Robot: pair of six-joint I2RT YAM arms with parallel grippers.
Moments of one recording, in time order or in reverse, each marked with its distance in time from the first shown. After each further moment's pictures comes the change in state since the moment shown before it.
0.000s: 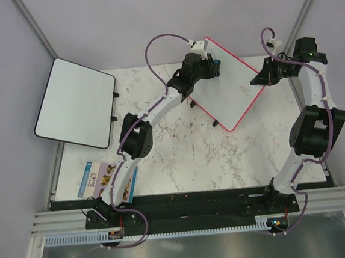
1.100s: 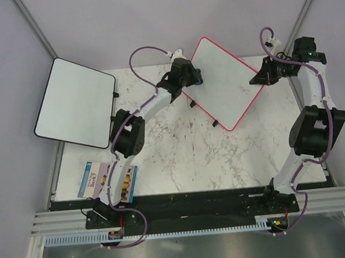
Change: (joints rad) left arm 0.065 -0.098 -0.240 -0.008 -0.110 -0.238; right arm 0.008 -0.001 0.000 0.006 -0.003 0.002
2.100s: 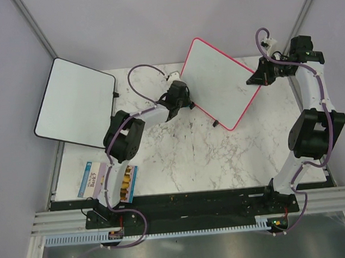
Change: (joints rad) left arm -0.008 -0.150 -0.493 0.128 -0.175 0.069; right arm 0.034 -0.034 -0.001 -0.032 -0.026 -0.052
